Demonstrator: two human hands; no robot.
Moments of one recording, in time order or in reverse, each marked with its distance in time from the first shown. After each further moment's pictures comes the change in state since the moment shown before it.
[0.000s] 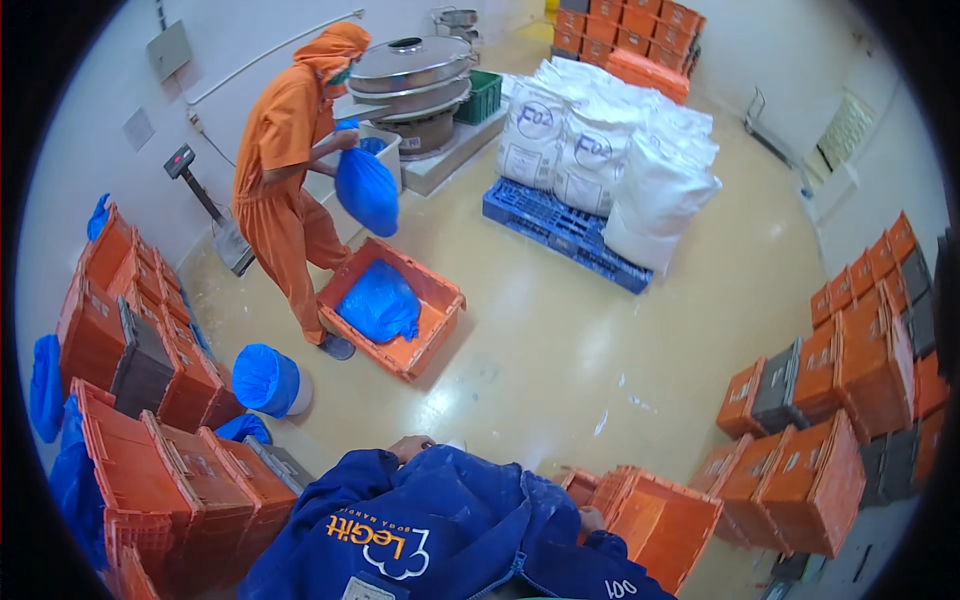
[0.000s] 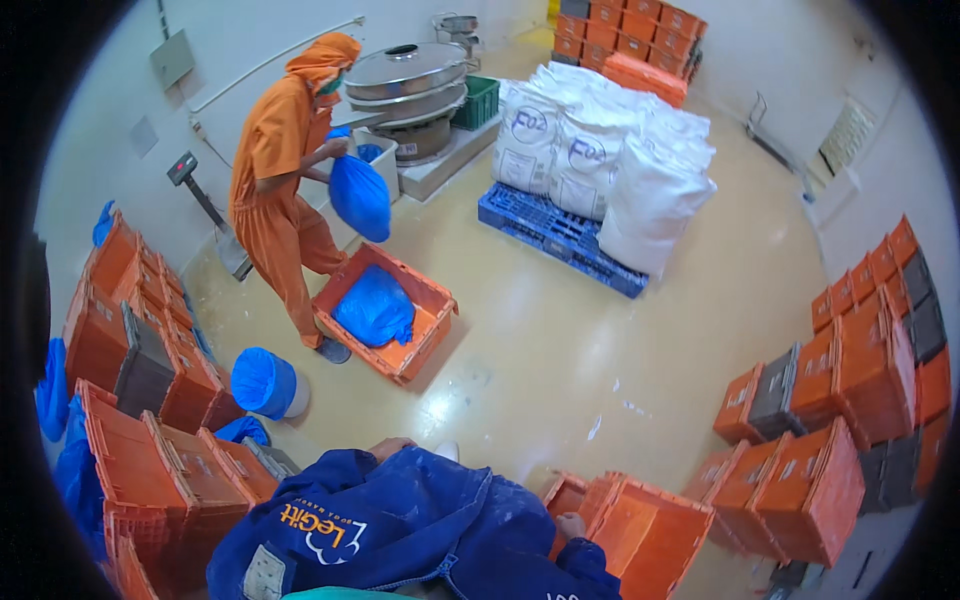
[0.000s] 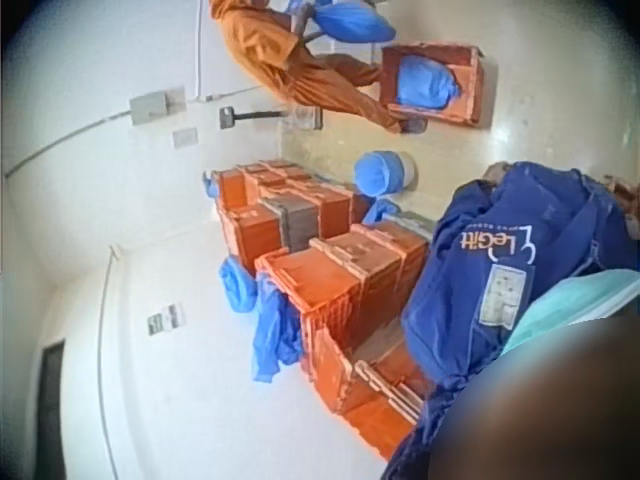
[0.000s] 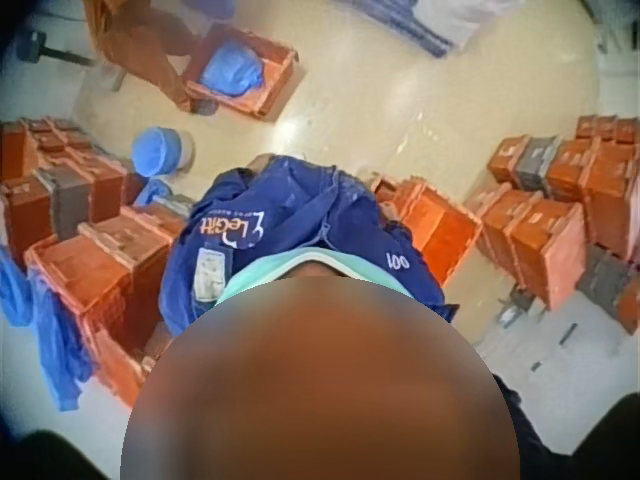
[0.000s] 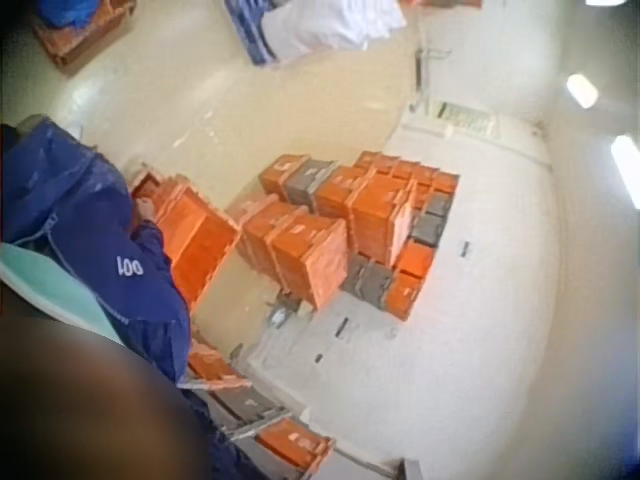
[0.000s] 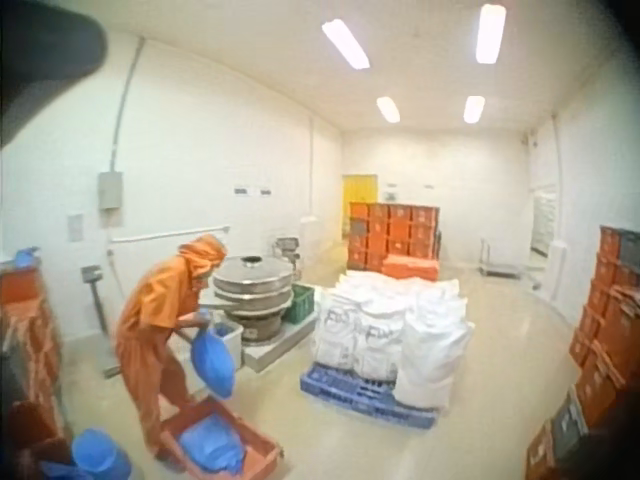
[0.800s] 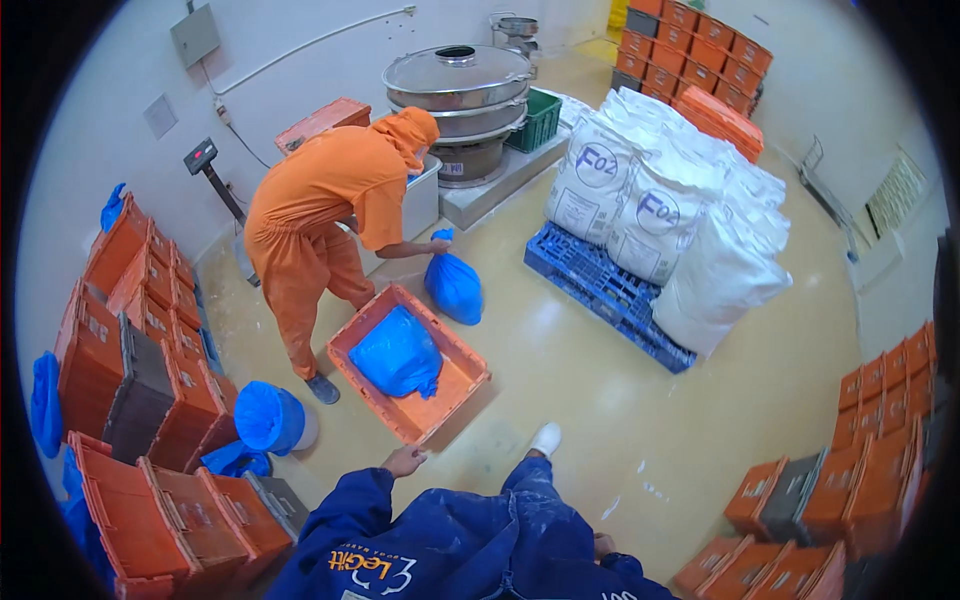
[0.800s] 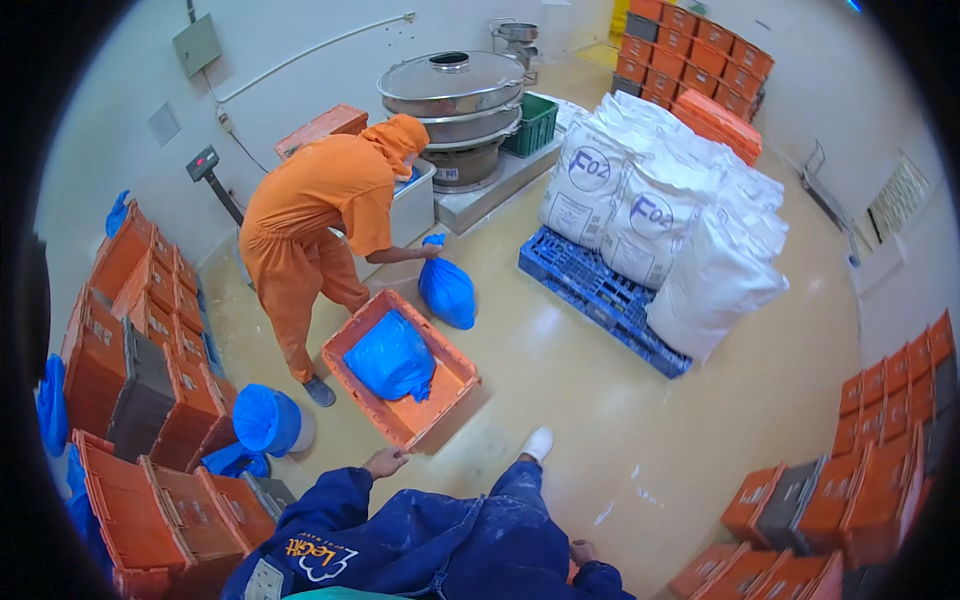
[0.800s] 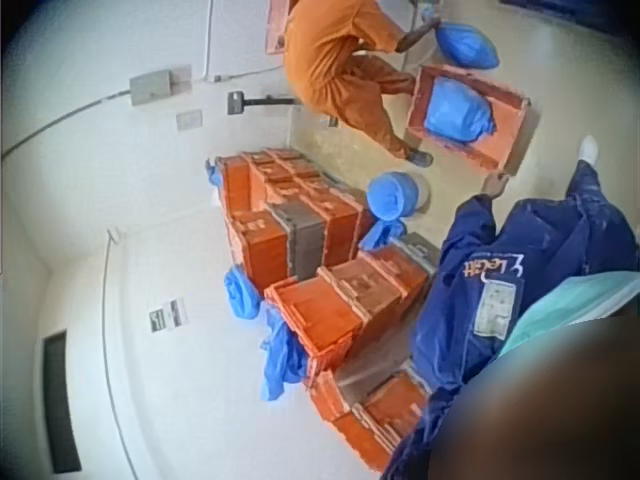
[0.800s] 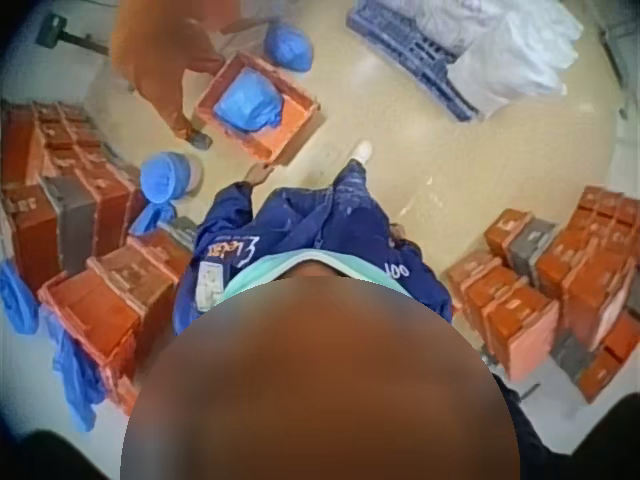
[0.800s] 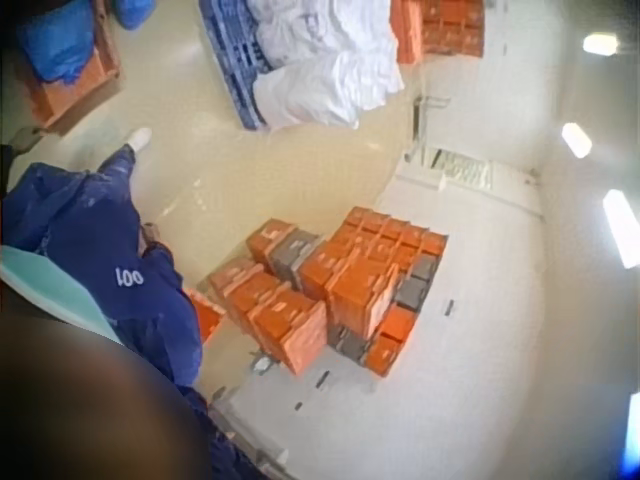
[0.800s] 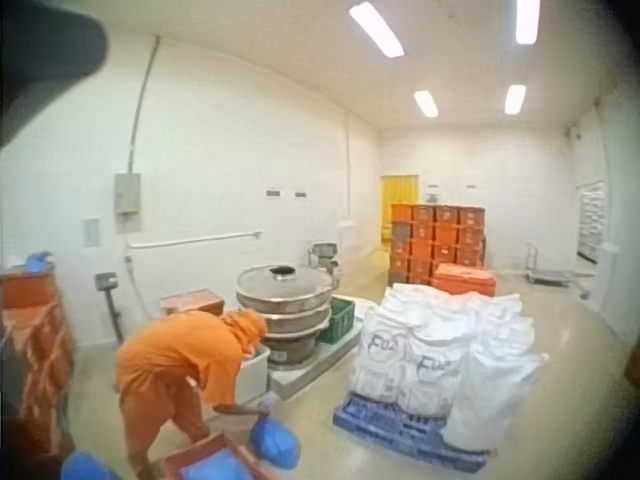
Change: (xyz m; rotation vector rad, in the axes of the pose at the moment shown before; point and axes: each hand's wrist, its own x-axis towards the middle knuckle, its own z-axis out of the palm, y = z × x) left_hand 0.159 0.012 -0.221 -0.121 0.329 -0.211; right_hand 0.230 -0.243 -0.051 -0.235 -0.219 0.126
